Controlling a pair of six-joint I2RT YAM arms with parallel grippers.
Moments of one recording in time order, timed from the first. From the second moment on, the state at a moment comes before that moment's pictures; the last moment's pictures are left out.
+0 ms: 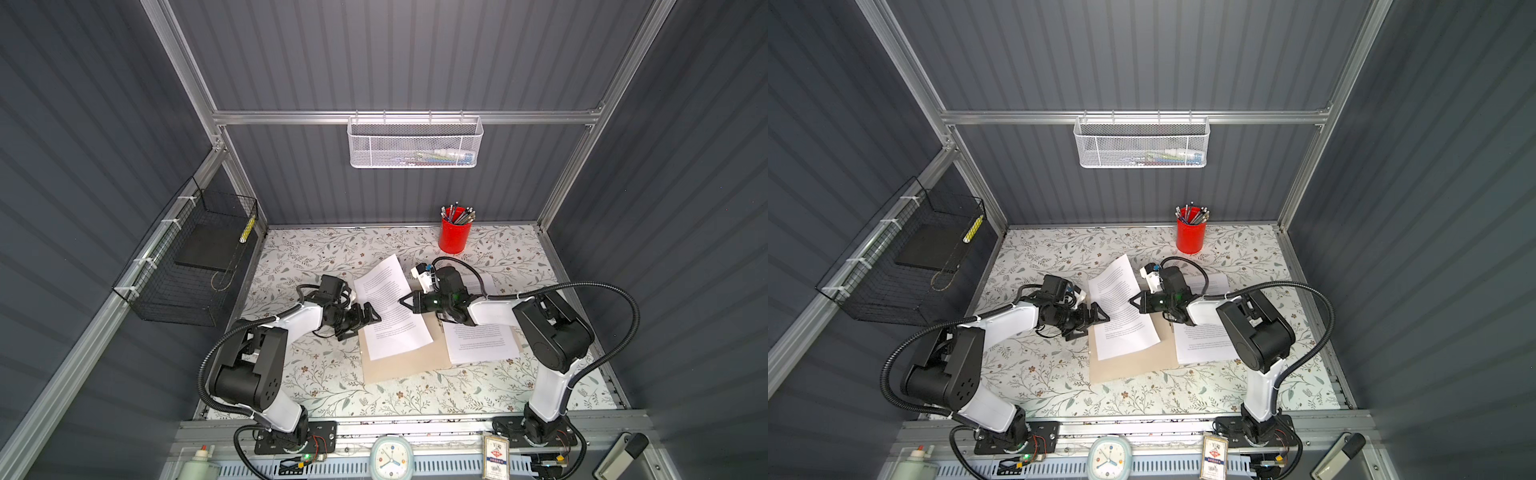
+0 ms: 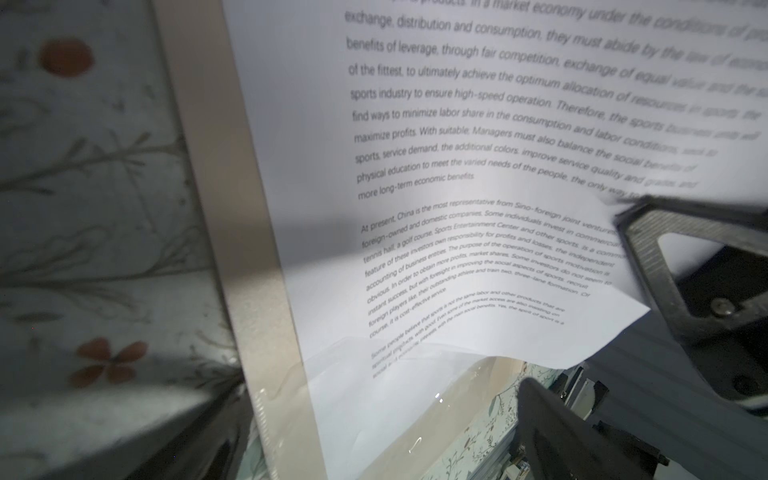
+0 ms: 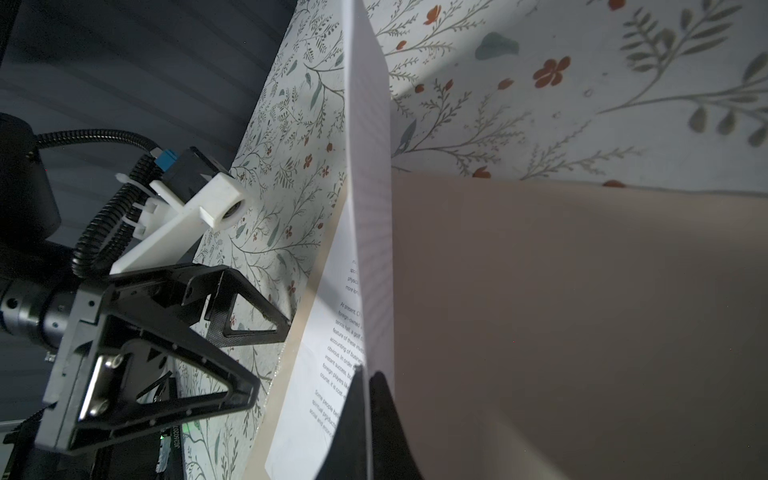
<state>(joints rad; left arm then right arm) -0.31 1.59 0.81 -0.38 0.58 -0.56 0.57 1.87 0.92 0.36 -0.56 0.52</state>
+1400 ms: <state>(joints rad) -0.31 1.60 0.81 -0.36 0.59 -0.58 0.62 1.66 0.72 0.15 -0.39 0.65</state>
